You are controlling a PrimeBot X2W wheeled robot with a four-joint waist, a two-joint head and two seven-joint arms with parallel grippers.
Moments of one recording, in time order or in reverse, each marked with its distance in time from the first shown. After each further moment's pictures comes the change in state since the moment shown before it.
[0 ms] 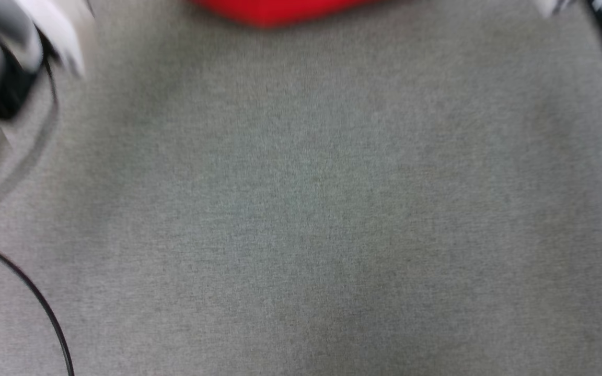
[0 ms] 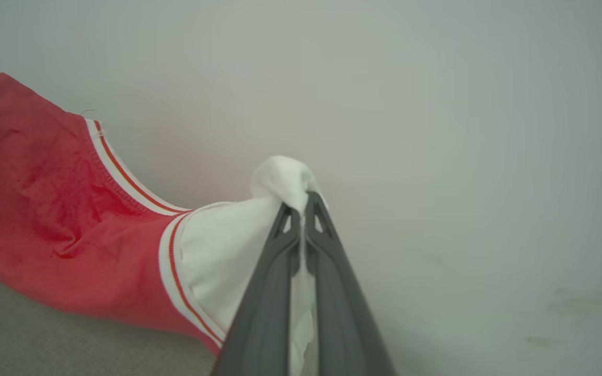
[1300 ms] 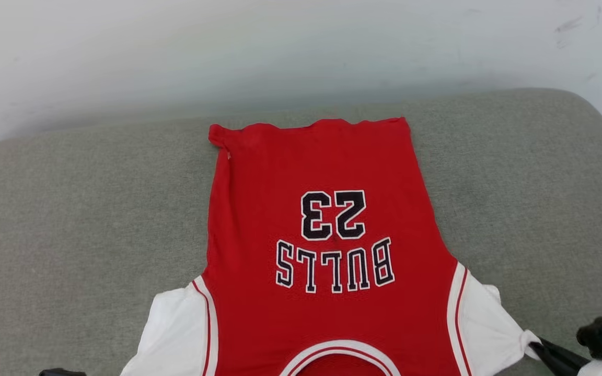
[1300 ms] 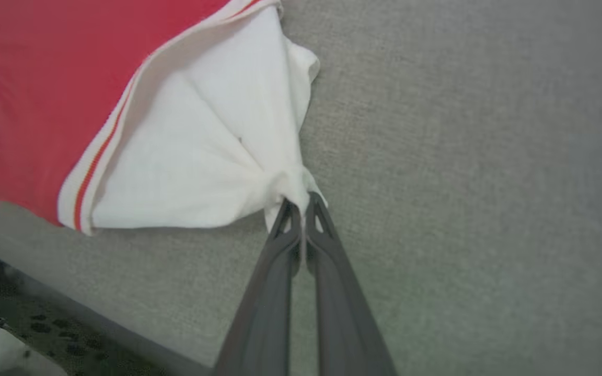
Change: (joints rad) left arm 1.251 0.300 -0.083 -0.559 -0.399 0.437 -0.143; right arm 1.211 -0.431 0.165 -0.513 0.336 0.000 0.066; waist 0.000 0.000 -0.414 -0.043
